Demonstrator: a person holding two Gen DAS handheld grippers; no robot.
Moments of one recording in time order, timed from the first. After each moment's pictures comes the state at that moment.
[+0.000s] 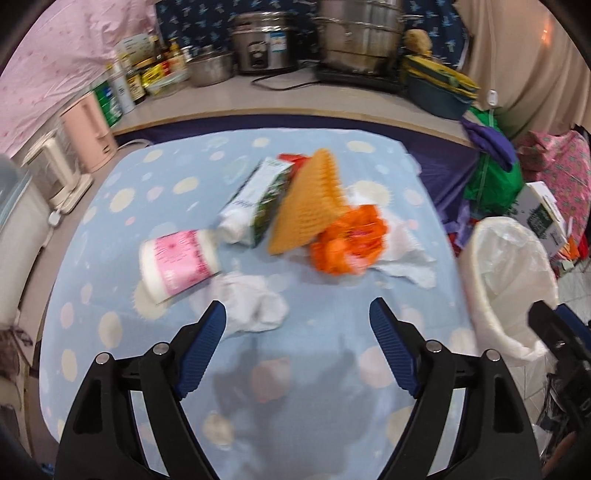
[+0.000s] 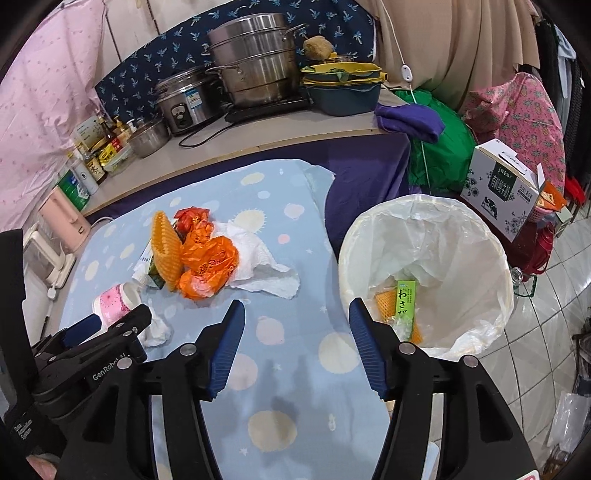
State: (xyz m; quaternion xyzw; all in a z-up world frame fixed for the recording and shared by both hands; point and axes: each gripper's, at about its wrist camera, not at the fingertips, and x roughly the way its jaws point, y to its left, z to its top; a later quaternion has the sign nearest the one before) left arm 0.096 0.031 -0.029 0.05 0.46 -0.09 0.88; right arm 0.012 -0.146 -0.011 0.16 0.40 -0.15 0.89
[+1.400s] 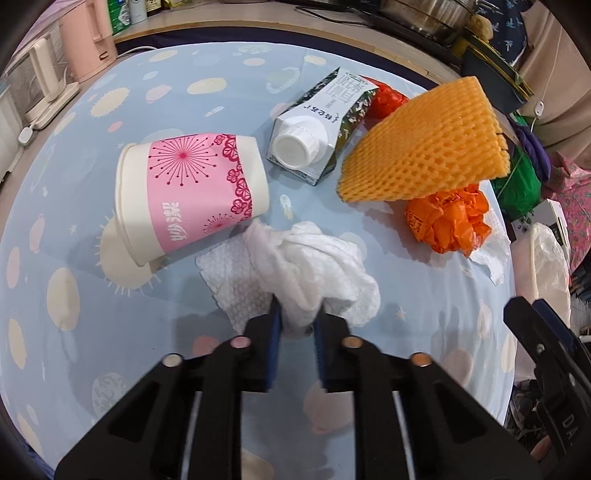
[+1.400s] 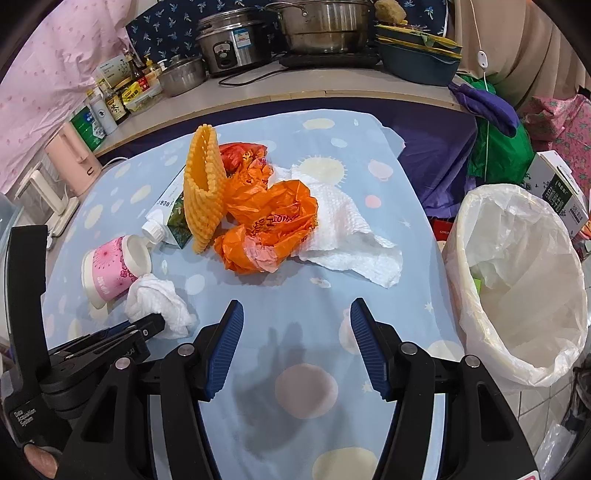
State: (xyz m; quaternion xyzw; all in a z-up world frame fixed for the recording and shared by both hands) left arm 0.155 0.090 -0.116 -0.03 0.55 -0.10 0.83; right arm 0.098 -0.082 -0.078 0.12 0.46 -0.09 0.88
